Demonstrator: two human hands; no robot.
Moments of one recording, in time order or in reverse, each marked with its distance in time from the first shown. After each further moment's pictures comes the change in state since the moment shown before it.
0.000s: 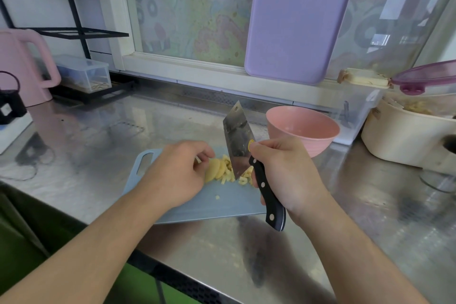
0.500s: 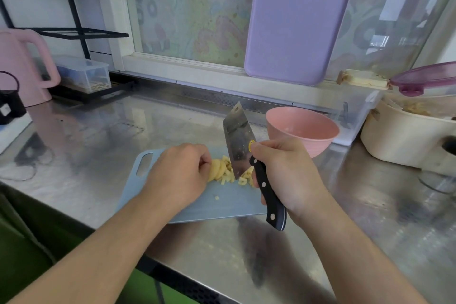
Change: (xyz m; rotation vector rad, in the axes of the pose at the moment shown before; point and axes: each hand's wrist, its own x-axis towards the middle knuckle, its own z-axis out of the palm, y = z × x) left_hand 0.000 0.003 0.006 0.113 0.029 -0.055; right_hand 0.002 0.002 0.001 0.024 0.003 -0.005
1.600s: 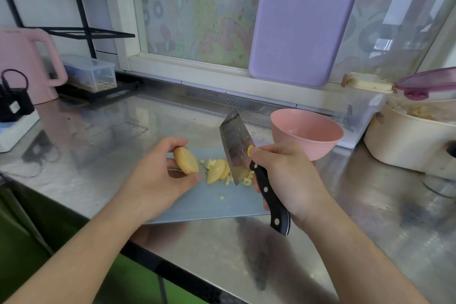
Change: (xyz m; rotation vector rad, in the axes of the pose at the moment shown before) left_hand -0.031 -0.033 -0.021 -0.550 0.005 -0.165; right_hand -0.007 -0.004 0.003 0.015 -0.073 0.065
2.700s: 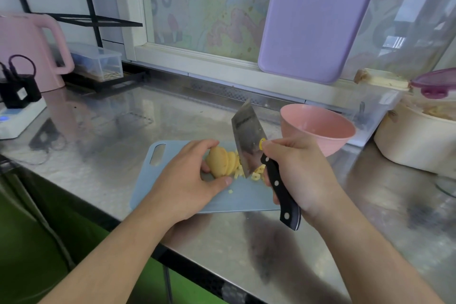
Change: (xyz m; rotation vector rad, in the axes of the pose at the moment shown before) left_hand -0.008 0.011 0.027 0.232 -0.086 0.093; right_hand 0.000 -0.001 0.004 -0.031 0.033 -0.002
